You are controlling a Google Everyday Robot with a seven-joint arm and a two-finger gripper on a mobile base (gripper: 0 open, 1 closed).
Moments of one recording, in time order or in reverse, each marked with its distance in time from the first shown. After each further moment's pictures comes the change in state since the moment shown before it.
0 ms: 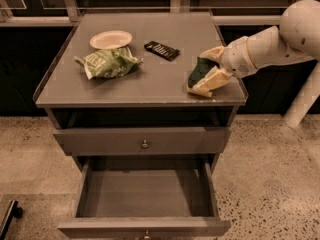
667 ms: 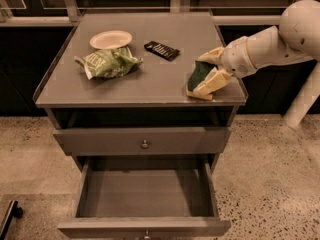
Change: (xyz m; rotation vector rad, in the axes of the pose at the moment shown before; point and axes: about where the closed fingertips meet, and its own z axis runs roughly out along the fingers) arm 0.000 0.000 0.000 0.000 0.000 0.000
